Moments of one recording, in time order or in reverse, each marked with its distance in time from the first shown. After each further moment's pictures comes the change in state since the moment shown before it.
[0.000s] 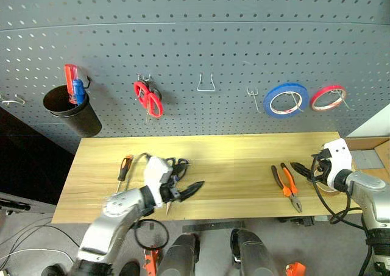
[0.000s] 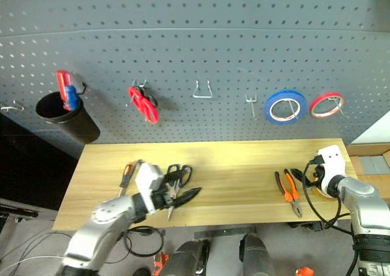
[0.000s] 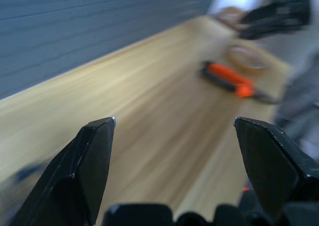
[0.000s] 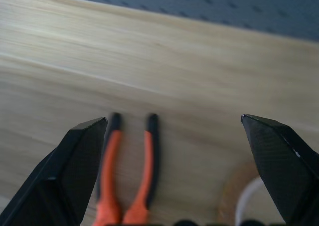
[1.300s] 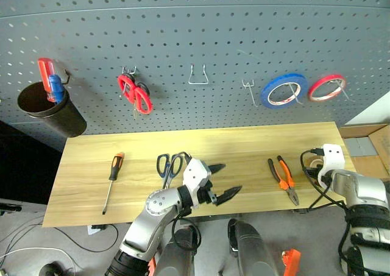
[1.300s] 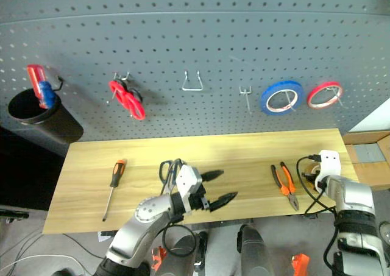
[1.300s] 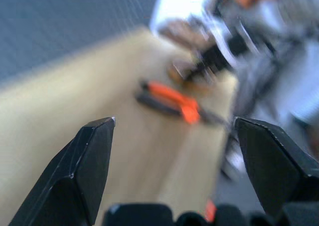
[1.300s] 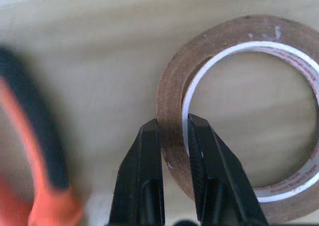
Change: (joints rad) left arm -0.019 -0.173 -0.062 -0.050 0.081 -0.115 0.087; right arm -0.102 0.103 -0.026 0.056 0.018 0.302 -0.262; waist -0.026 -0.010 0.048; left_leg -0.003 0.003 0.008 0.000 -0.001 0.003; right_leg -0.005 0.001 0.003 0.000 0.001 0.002
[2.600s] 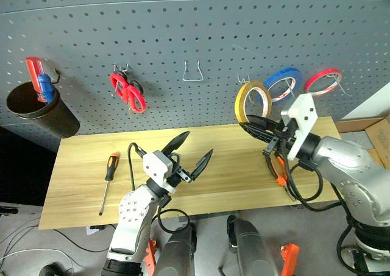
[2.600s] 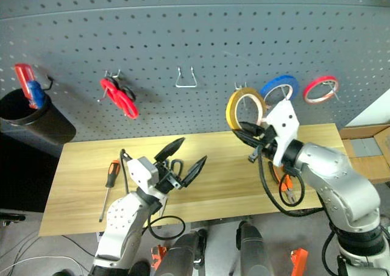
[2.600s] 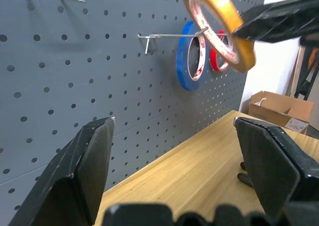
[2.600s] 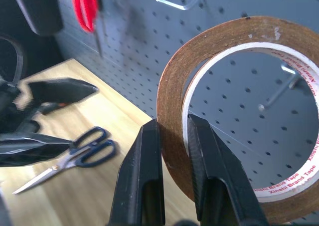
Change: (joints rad) left arm 0.082 -0.021 0.182 0.015 -0.001 -0.389 0.100; right arm -0.114 -0.033 0.271 -0.672 0.250 -0.304 0.197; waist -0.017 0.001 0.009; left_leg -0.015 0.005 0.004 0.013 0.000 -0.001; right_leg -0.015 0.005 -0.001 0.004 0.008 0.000
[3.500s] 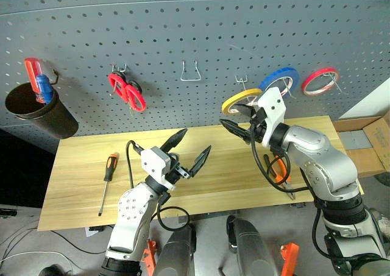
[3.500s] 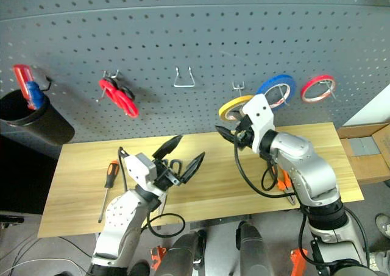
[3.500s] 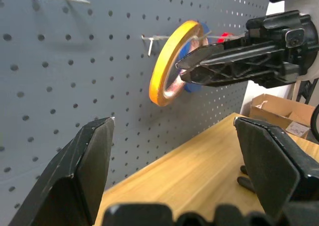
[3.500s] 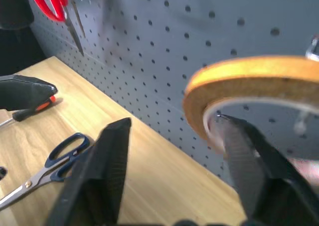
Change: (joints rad) left arm -0.019 0.014 0.002 -0.021 -0.030 0.044 0.032; right arm -0.138 0.153 0.110 0.215 -0.159 -0.053 0.001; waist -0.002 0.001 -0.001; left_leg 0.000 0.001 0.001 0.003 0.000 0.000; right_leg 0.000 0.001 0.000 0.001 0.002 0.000
